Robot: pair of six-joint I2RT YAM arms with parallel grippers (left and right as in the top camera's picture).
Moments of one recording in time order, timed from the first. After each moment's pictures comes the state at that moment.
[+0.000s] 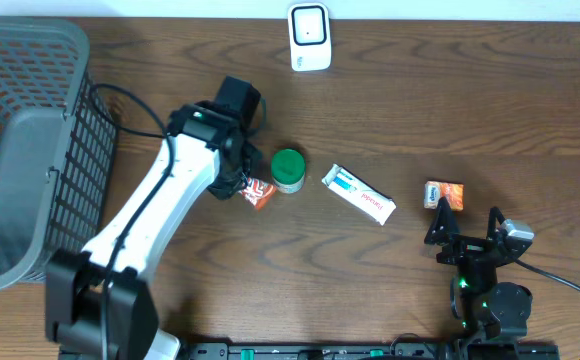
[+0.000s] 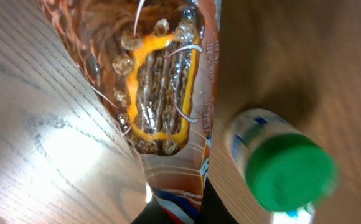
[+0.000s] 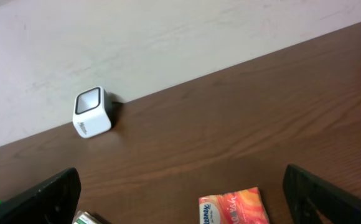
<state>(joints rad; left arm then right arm) -0.38 1.68 1.36 -1.09 -0.02 -1.22 0.01 0.01 0.01 -0.07 0.05 0.36</state>
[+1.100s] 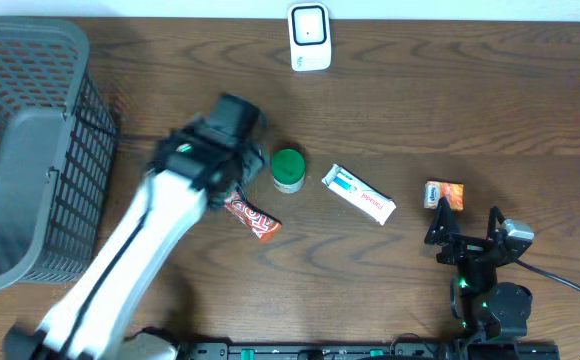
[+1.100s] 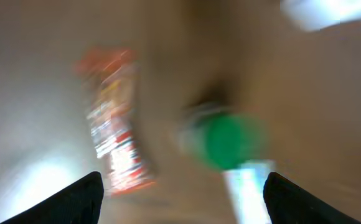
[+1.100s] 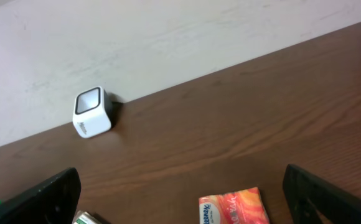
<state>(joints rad) -0.43 1.41 1.30 -0.97 -0.08 -1.09 0.01 0.01 0.01 -0.07 0.05 0.36</state>
